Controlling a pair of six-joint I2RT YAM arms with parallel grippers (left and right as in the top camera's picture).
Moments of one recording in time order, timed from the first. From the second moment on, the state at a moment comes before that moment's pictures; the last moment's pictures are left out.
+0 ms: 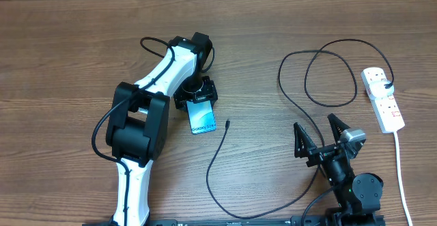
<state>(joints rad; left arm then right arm) -0.36 2.25 1.70 -1.15 0.10 -0.61 0.08 0.01 0.02 -0.01 -0.22 0.23</state>
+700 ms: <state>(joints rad) -0.29 2.25 1.70 -1.15 0.26 -0.48 0.08 0.01 0.02 -0.01 -0.22 0.23</state>
